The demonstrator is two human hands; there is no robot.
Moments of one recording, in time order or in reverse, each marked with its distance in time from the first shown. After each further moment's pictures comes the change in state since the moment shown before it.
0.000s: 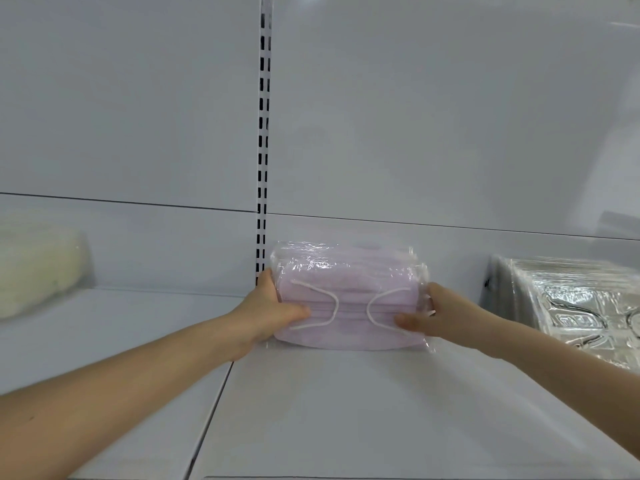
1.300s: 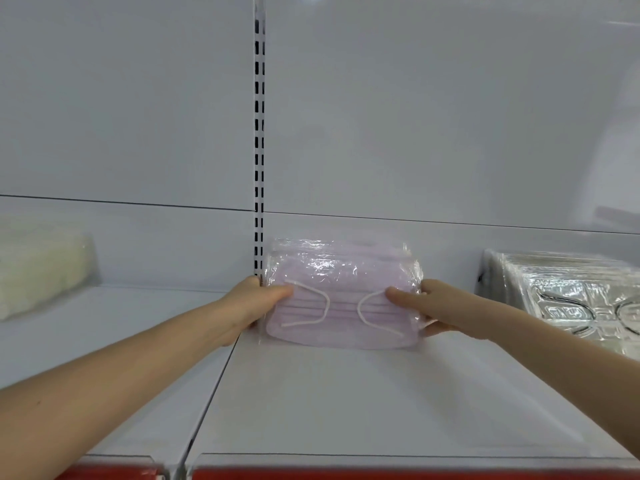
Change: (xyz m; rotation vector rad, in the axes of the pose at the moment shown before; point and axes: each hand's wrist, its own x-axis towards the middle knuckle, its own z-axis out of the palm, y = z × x) left_hand -0.010 0.013 -0.010 0.030 0.063 -0.236; right_hand 0.017 0.012 -0.004 0.194 -0.060 0.228
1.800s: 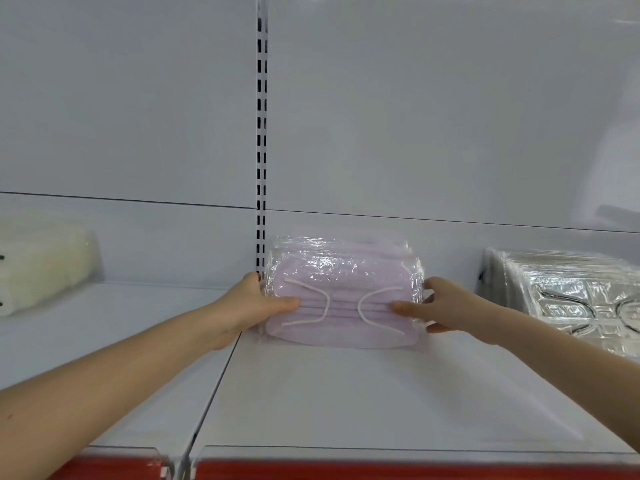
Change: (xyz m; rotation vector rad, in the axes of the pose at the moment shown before) left_hand -0.011 -0.006 -0.005 0.053 -0.041 0.102; right_hand -0.005 0.009 -0.001 -0.082 0.111 -0.038
